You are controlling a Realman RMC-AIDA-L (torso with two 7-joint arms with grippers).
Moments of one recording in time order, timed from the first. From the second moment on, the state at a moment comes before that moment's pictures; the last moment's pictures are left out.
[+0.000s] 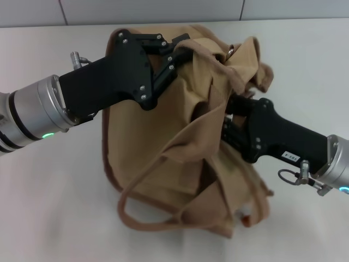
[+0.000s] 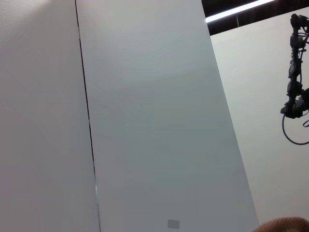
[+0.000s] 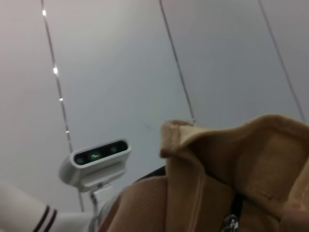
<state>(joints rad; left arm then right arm) -0.65 -2.08 0.83 0.26 1.44 1.77 -0.68 0.55 2.09 -0.60 -0.06 -1.72 -1.74 0.78</state>
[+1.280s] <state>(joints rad) -0.67 -2.08 0.83 0.22 1.44 1.77 -0.66 0.56 2.08 -0.74 -0.16 -1.73 -1.80 0.99</state>
